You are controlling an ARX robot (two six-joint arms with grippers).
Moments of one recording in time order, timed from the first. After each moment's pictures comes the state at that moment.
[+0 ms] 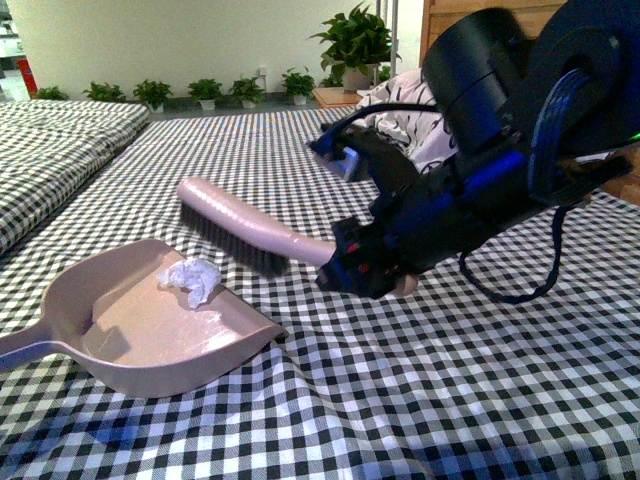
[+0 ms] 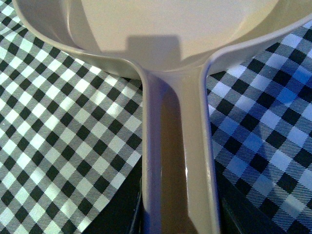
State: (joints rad) left arm 0.30 1.79 0.92 -0.10 0.58 1.02; right arm 0.47 1.99 1.36 -0.11 -0.44 -0.27
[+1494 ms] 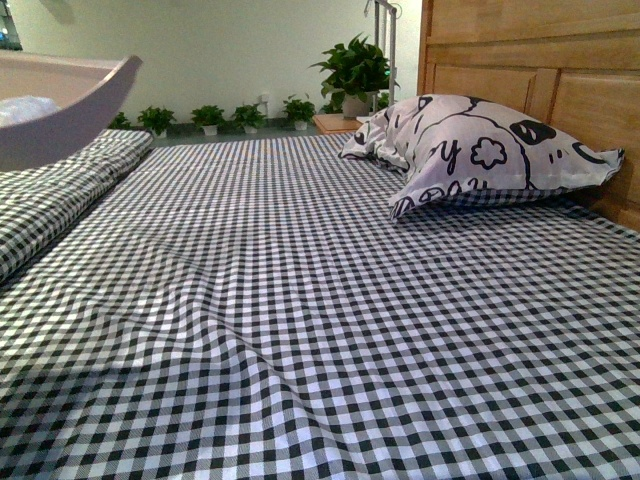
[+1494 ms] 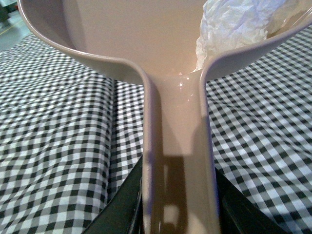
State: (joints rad) left arm 0.24 1.51 0.69 0.69 0.23 0.26; right arm -0.31 1.34 0.97 0.08 -0.71 0.10
